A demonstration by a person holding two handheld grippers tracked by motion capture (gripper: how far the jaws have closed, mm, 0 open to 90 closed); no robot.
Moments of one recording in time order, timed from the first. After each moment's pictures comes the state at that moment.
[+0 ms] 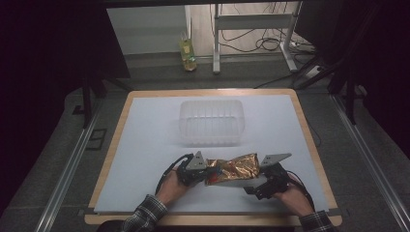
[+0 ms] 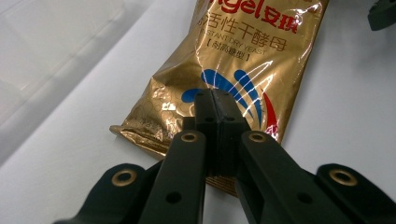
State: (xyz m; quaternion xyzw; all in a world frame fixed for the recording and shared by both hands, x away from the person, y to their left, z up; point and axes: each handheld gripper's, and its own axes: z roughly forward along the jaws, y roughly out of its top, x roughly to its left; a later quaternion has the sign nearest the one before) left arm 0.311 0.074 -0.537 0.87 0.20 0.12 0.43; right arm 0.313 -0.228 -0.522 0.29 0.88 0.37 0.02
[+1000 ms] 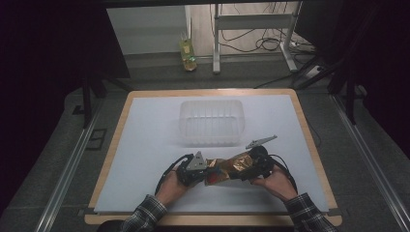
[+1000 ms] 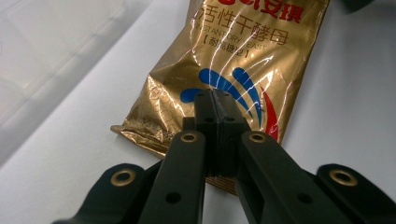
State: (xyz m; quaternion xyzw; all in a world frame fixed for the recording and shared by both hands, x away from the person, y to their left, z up) left arm 0.309 0.074 -0.536 0.88 0.20 0.12 0.42; right arm 0.347 -0.185 -0.502 0.35 0.86 0.38 -0.05
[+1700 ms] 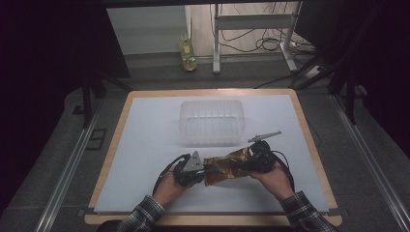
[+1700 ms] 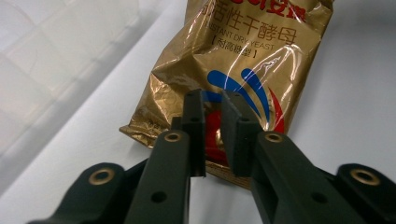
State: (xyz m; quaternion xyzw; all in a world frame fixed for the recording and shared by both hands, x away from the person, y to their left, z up) left arm 0.303 0.082 -0.529 0.87 0.20 0.15 0.43; right arm 0.346 -0.184 -0.478 0.39 0.83 0.40 -0.06
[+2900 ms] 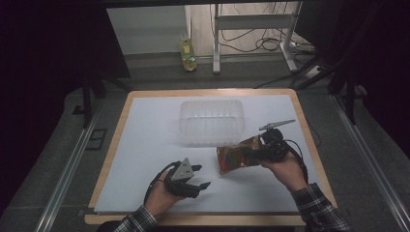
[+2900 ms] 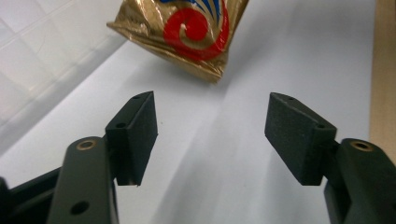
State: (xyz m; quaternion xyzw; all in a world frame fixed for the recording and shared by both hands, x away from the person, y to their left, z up) left arm 0.270 0.103 -0.523 0.85 0.22 0.13 0.45; right arm 0.353 -0.205 -0.430 0.41 0.83 0.38 0.01
